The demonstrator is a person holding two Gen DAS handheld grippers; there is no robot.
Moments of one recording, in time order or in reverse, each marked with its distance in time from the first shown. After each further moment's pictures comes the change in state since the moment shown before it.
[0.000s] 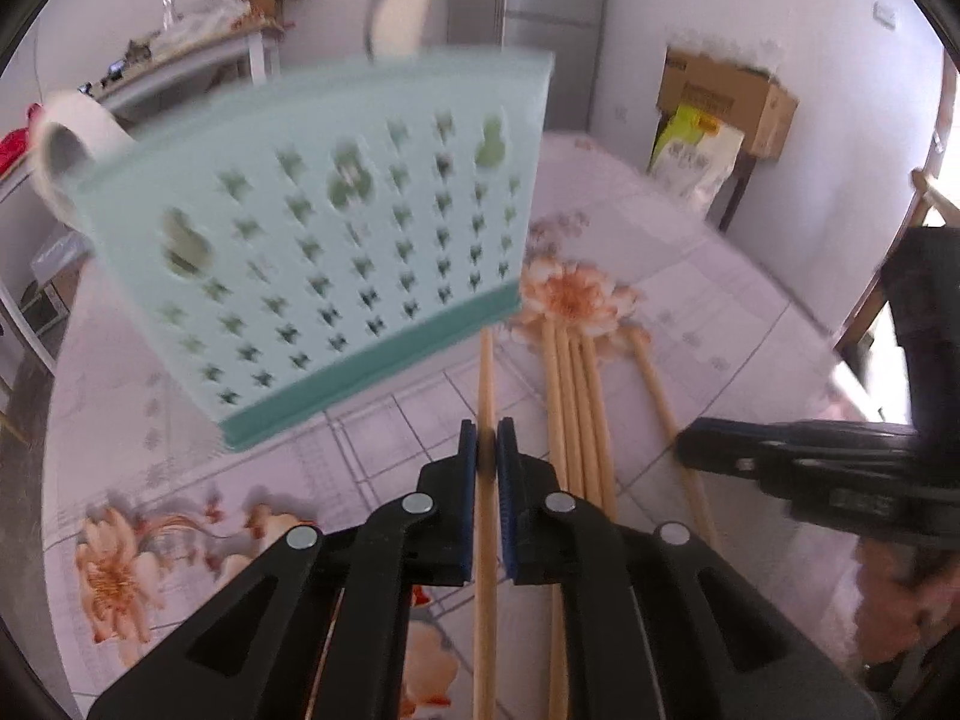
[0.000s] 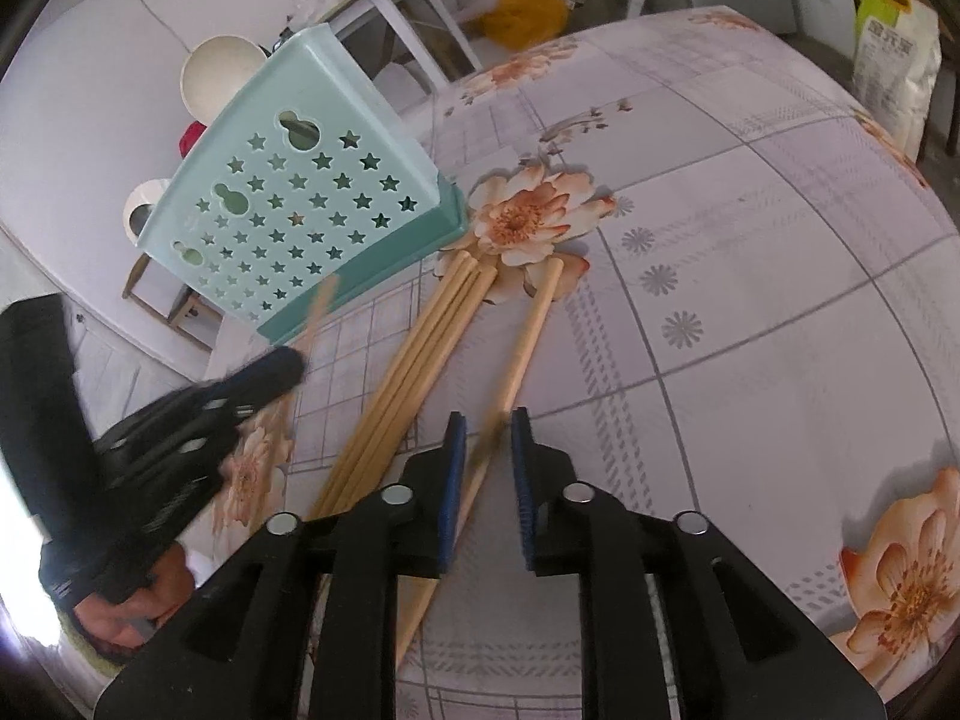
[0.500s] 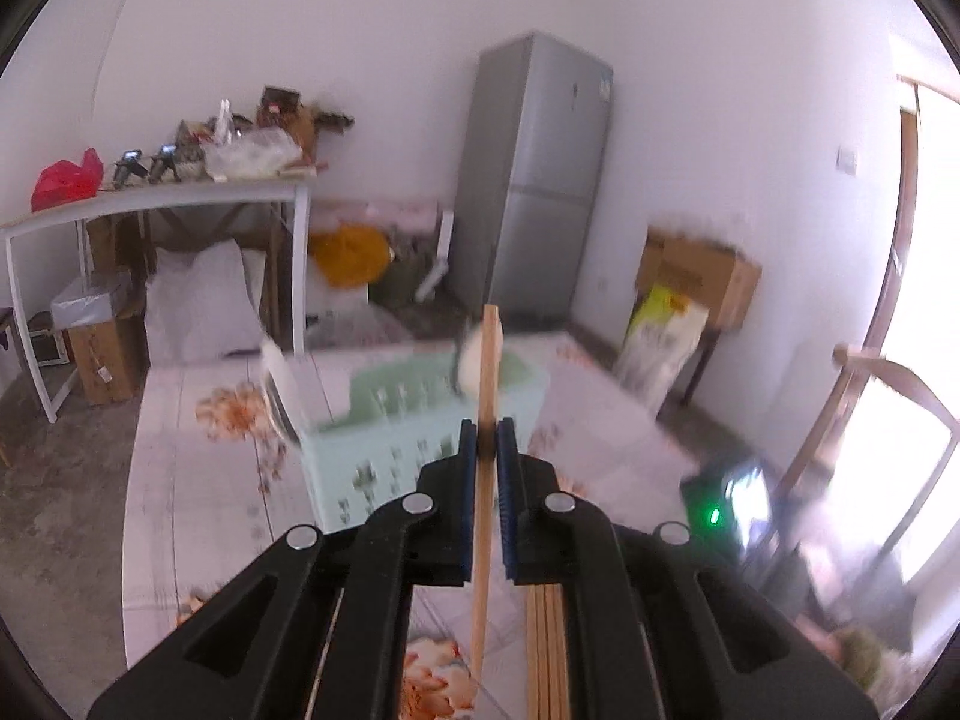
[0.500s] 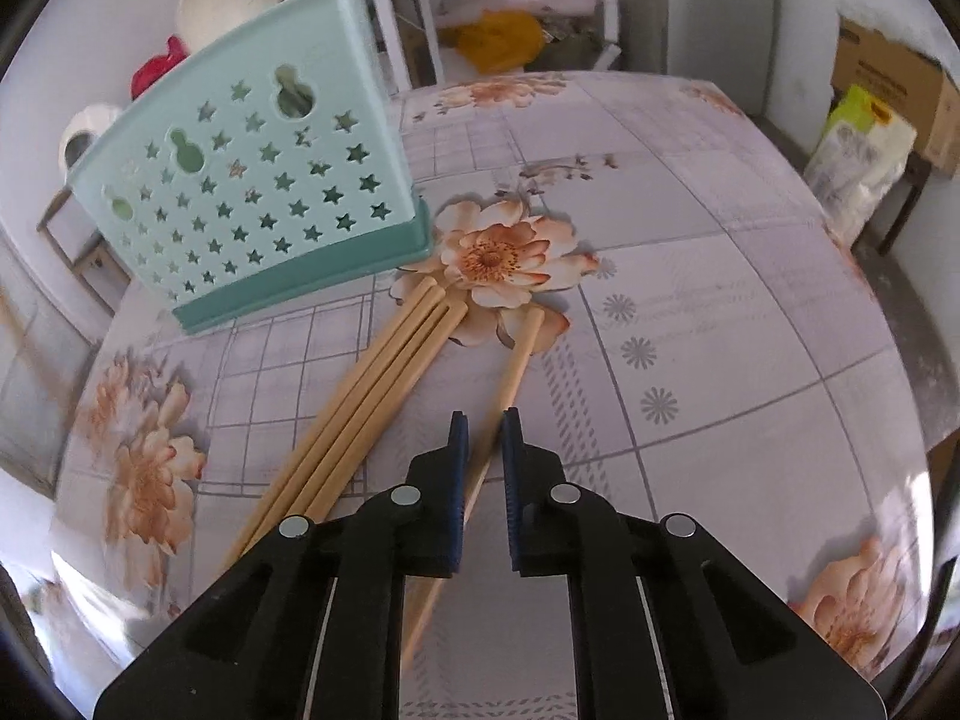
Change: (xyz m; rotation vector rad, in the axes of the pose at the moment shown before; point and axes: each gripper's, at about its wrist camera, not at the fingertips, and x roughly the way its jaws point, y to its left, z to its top) left arm -0.170 0.054 0.017 -0.107 -0.399 -0.062; right arm 0.030 0.045 0.016 -0.130 -0.046 -0.273
